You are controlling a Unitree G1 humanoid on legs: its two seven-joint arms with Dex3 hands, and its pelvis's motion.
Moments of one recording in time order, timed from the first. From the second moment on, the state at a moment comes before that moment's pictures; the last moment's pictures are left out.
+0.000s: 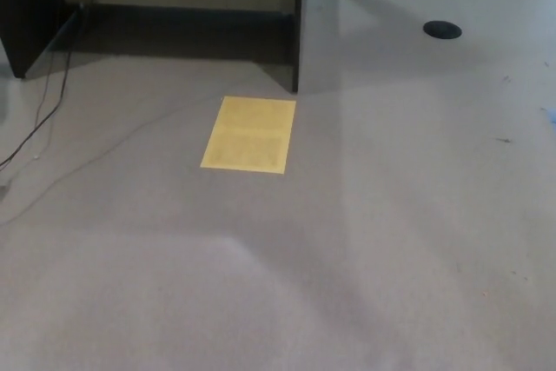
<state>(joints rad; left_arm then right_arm) 0.16 0.55 0.10 1.03 0.09 -0.44 -0.08 -0.19 -0.42 0.23 1.26 -0.35 -0.24 -0.06</state>
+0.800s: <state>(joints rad) 0.20 0.49 0.21 0.18 -0.05 -0.46 -0.15 -0.21 -0.40 0.22 1.26 -0.35 -0.25 -0.07</state>
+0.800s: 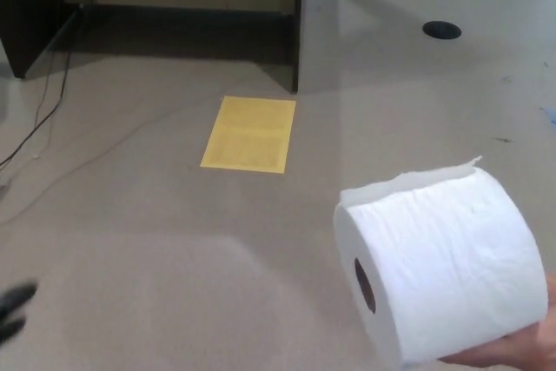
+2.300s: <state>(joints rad) -0.41 0.45 -0.23 -0.39 -0.01 0.05 -0.34 -0.25 -0.38 0.22 1.28 -0.35 -0.24 -0.04</state>
